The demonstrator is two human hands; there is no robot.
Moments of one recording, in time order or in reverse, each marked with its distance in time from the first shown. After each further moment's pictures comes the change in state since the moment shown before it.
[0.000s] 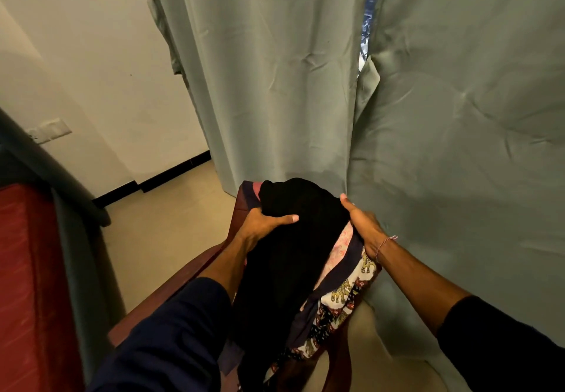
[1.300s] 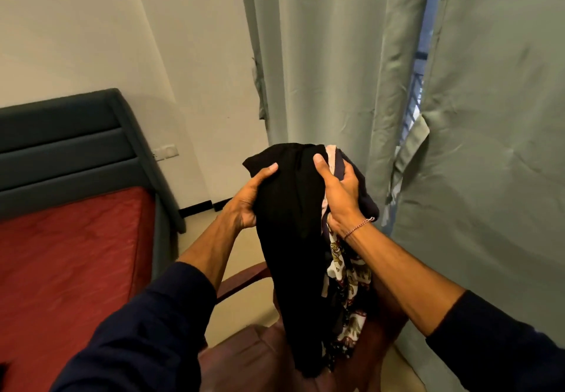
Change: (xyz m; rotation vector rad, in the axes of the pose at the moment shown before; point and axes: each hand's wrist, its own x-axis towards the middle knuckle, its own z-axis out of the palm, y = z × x) left_hand -0.192 0.109 -0.091 -0.634 0.060 0.156; right_hand -0.176 -0.139 0.131 0.455 -0.291 -0.623
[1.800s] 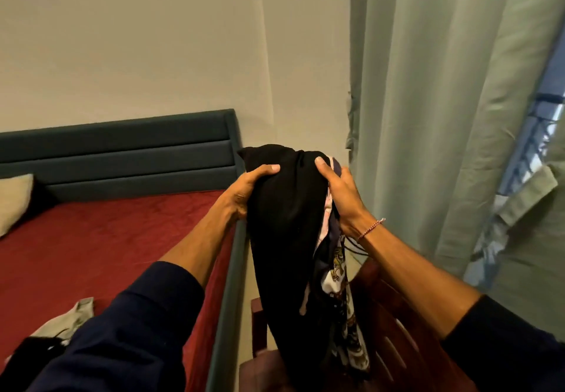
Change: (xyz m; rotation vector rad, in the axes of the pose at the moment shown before) left_hand -0.151 0.082 -0.121 0.187 0.302 0.323; right_hand -0.081 -0.027 0.150 -0.014 -0.582 0.108
